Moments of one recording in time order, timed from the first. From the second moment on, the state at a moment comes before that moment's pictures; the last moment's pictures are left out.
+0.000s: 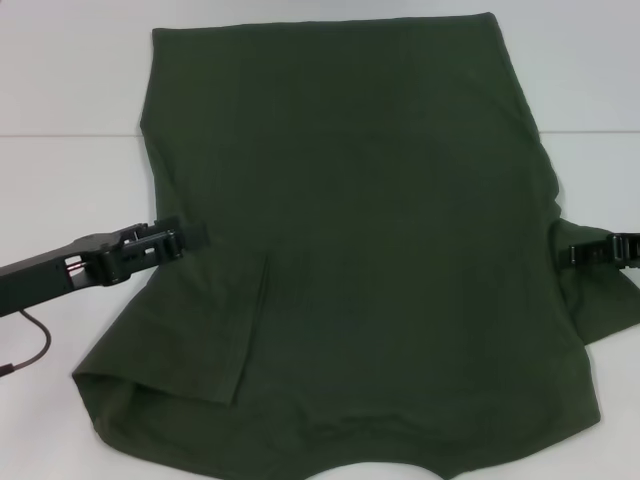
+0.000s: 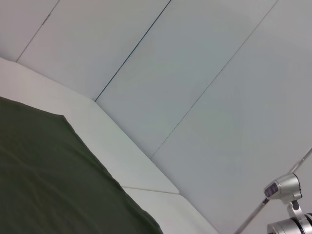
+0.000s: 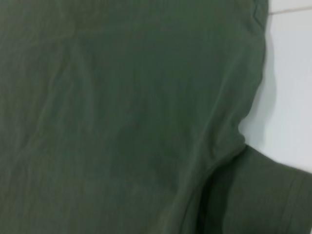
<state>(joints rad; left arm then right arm) -0.42 -2.12 0.45 0.80 1.93 1.70 -1.83 0.72 1.96 -0.65 -0.66 -2.57 -1.16 2.37</state>
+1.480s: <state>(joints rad) -0.41 -2.12 0.42 0.79 1.89 1.75 -1.83 0.69 1.94 -0.67 -0.69 -2.59 -1.16 2.46</state>
